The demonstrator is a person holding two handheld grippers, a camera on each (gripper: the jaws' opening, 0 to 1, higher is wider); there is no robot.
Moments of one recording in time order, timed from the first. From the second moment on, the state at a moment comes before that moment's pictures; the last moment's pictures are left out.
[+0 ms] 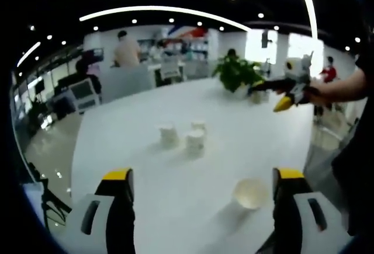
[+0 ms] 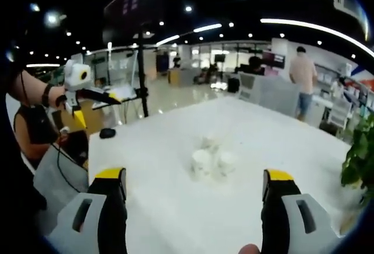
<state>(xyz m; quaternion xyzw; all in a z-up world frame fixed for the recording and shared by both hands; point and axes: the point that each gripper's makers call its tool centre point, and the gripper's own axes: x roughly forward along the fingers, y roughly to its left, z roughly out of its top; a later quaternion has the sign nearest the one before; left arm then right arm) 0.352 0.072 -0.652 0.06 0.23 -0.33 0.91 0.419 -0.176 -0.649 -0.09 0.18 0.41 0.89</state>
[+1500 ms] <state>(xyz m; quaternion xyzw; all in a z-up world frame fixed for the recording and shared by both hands) 0.344 0.073 -0.669 0.03 0.25 -0.32 0.91 0.507 -0.093 -0.746 -0.24 0.21 0.56 0.77</state>
